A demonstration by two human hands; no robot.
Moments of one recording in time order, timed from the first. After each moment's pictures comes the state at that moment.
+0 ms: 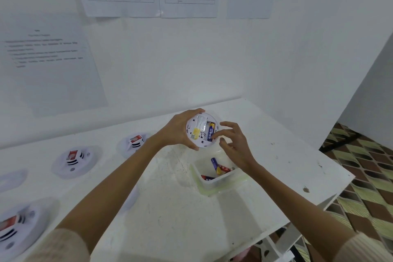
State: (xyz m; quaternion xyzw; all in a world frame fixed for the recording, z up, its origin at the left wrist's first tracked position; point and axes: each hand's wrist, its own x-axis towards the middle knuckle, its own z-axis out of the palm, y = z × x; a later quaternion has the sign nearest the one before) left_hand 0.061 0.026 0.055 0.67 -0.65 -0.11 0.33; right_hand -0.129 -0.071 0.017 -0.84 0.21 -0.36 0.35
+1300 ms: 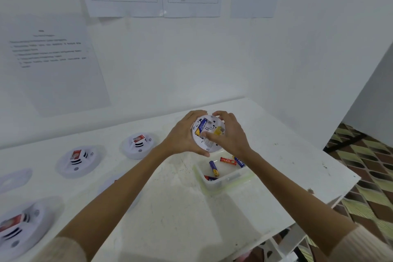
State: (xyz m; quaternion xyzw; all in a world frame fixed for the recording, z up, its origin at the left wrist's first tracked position) left_hand 0.040 0.035 0.044 0.65 -0.64 -0.08 0.41; right_hand -0.105 -0.058 0.056 -0.86 0.28 -0.31 0.30
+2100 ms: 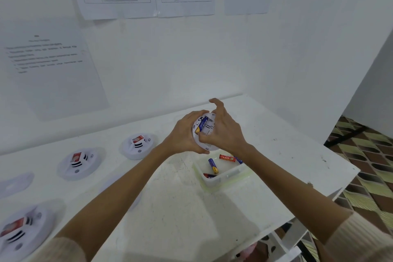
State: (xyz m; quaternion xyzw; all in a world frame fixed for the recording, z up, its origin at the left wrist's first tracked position) left_hand 0.029 0.035 0.049 0.62 -0.65 -0.10 0.43; right_hand -0.099 -0.048 0.066 -0.89 0.26 -0.30 0.24
